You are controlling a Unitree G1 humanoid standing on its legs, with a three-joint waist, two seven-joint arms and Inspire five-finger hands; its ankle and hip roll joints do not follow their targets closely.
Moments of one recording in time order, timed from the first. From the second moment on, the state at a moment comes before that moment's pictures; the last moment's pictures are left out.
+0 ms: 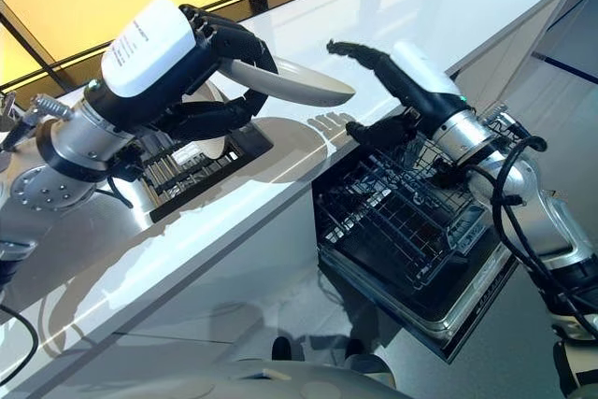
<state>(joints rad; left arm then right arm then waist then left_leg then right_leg) -0.39 1.05 -0.12 -0.34 0.22 -0.44 0.08 -0.34 -0.94 0.14 -0.28 -0.06 -0.07 0.18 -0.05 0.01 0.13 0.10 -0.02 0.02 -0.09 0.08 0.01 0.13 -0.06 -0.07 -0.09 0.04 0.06</state>
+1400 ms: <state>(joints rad) -0.44 0.98 -0.21 -0.32 0.19 -0.39 0.05 -0.47 -0.88 0.25 -0.32 0.02 -0.04 0.18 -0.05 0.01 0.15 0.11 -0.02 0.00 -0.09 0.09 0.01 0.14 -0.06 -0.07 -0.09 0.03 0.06</state>
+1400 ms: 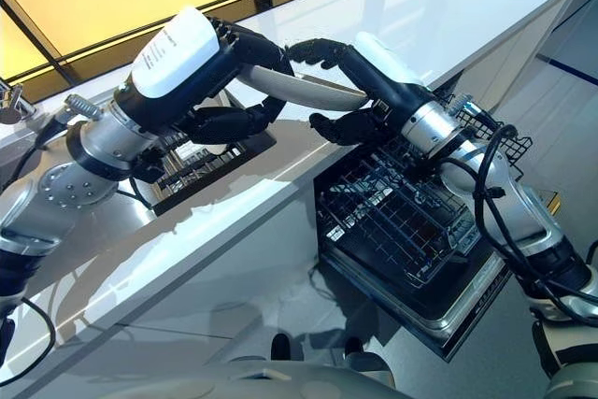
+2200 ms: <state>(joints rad) -0.42 0.87 -0.16 -0.31 -0.08 -0.30 -0.03 -0.46 -0.84 0.25 -0.31 -0.02 -0.06 0.09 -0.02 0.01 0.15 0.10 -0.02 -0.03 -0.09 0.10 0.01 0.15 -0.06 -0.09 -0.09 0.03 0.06</state>
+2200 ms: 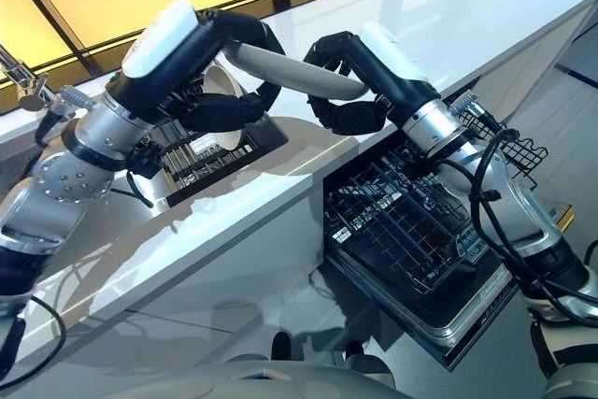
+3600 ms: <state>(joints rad) -0.05 0.83 0.18 0.01 -0.16 -0.24 0.12 -0.08 -0.64 -0.36 0.28 0.29 -0.03 -0.61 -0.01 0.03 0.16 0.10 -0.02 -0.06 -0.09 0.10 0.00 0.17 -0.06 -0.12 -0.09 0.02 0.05</state>
